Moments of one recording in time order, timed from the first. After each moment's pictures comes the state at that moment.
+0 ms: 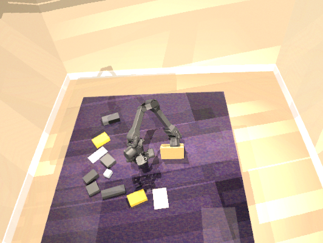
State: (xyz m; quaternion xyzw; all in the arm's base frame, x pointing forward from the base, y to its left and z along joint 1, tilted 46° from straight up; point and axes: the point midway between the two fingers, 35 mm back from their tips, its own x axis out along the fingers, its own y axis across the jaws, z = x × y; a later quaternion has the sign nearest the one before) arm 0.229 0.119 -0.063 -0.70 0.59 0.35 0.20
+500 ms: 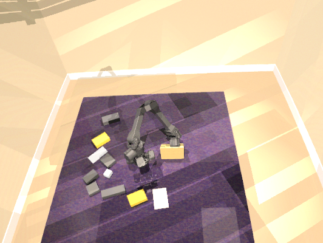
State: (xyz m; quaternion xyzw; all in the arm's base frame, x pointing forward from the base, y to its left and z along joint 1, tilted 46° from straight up) arm 0.228 0.119 -0.075 -0.70 0.58 0.35 0.21
